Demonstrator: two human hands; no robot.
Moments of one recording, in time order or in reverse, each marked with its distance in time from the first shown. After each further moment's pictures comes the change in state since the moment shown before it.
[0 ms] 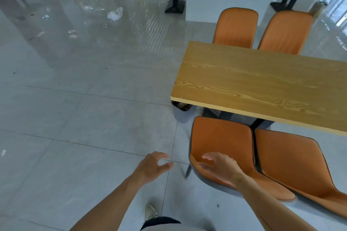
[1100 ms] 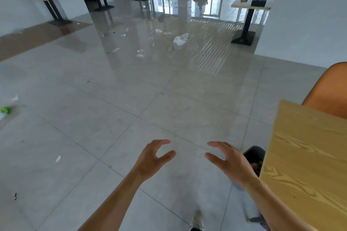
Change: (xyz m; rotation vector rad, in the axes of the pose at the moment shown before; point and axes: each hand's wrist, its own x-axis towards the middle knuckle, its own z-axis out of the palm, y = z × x) left_hand 0.158 -0.126 -0.379 -0.288 0.516 0.014; right_hand 0.347 -0.336 -0.114 0.137 0.167 -0.499
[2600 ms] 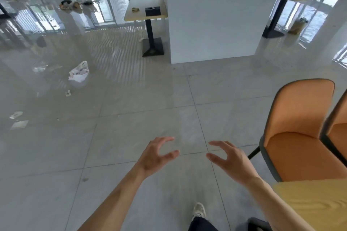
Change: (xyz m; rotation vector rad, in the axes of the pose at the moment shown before) left_hand 0.804 0.212 0.126 0.096 -0.546 0.404; right_hand 0.536 0.230 -0.282 0.041 0.430 0.497
